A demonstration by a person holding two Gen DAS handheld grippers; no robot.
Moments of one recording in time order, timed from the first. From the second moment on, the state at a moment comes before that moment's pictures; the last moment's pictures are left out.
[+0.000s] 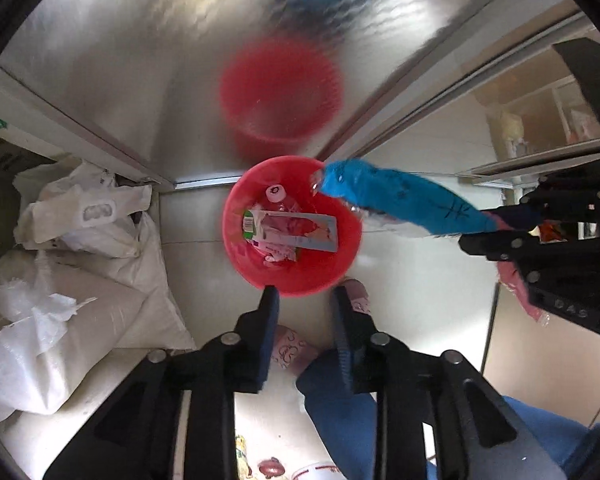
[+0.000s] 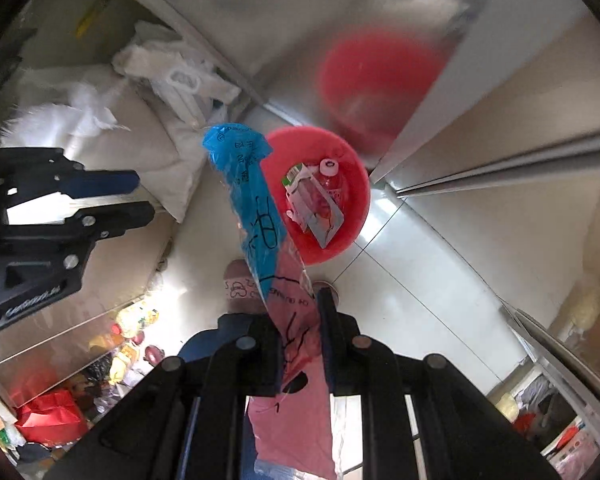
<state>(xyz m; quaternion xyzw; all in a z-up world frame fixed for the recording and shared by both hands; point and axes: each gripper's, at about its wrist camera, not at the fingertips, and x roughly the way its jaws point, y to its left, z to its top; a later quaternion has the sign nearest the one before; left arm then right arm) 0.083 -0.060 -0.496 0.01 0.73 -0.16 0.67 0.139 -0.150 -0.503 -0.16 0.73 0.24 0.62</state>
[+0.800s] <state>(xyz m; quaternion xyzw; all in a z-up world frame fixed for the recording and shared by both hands) 0.057 -0.035 -0.534 0.00 0.72 -0.11 0.68 0.145 -0.160 -0.540 -0.17 0.68 0.27 0.66</state>
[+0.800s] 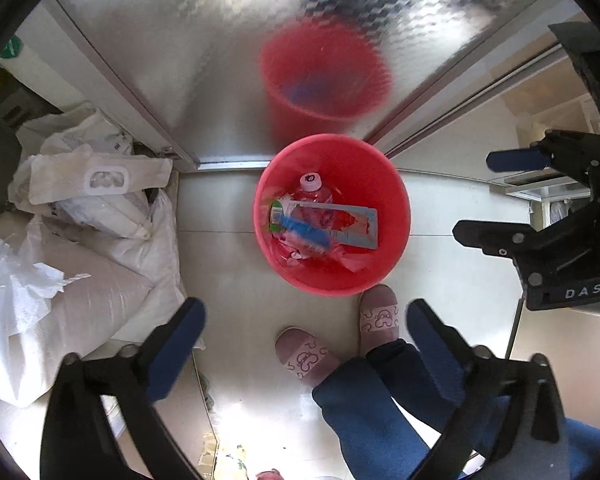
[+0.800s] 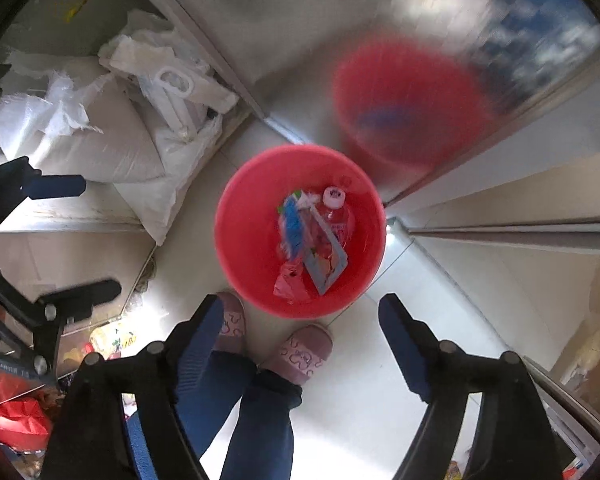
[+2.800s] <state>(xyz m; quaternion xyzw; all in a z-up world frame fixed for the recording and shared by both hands) 0.162 0.008 -0.050 0.03 0.53 -0.13 0.84 0.190 -0.173 -0.089 -0.07 0.47 0.22 0.85</state>
